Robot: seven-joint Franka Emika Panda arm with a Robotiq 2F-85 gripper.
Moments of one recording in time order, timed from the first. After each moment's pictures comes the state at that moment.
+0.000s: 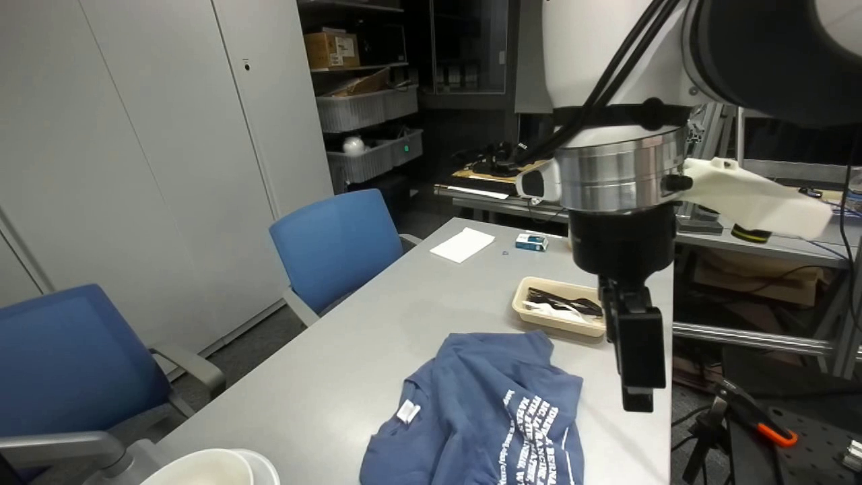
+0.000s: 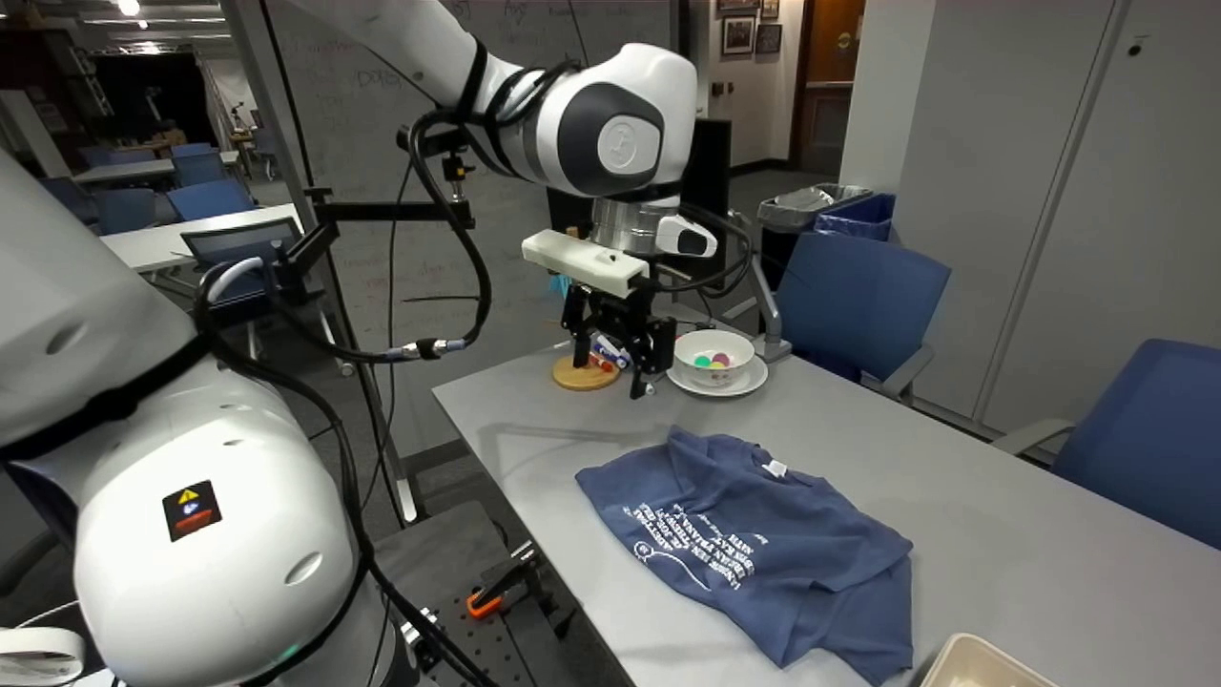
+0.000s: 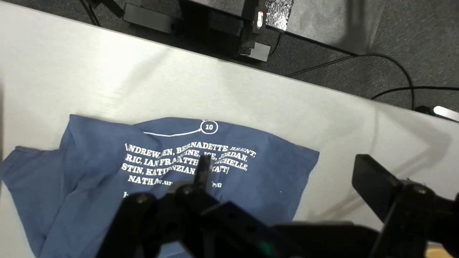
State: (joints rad) arm 0.16 -0.31 0.11 -2.54 0.13 2.04 -0.09
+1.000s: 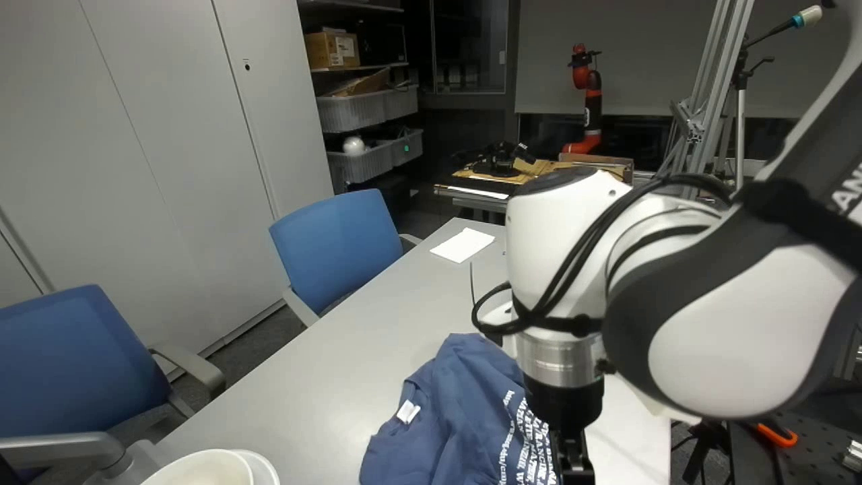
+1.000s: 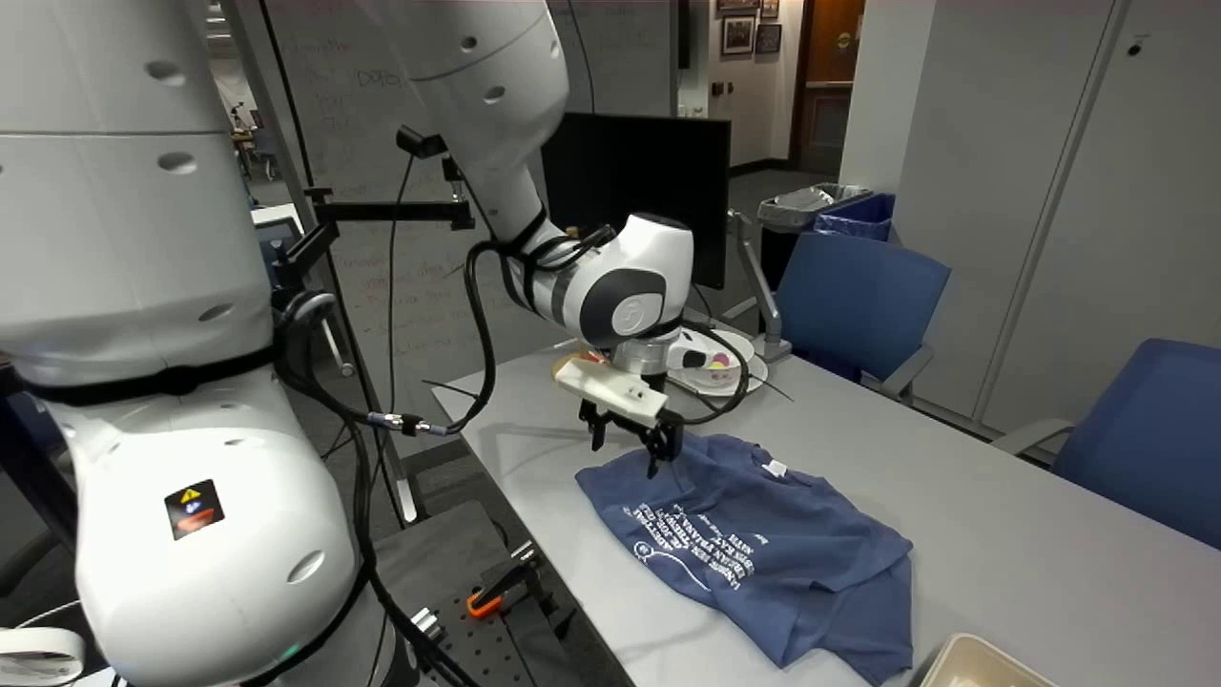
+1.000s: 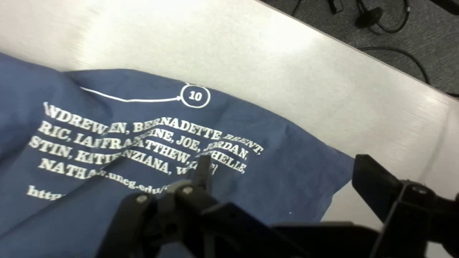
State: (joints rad) arm 0.17 0.14 0.16 -2.58 0.16 2.59 -0.26
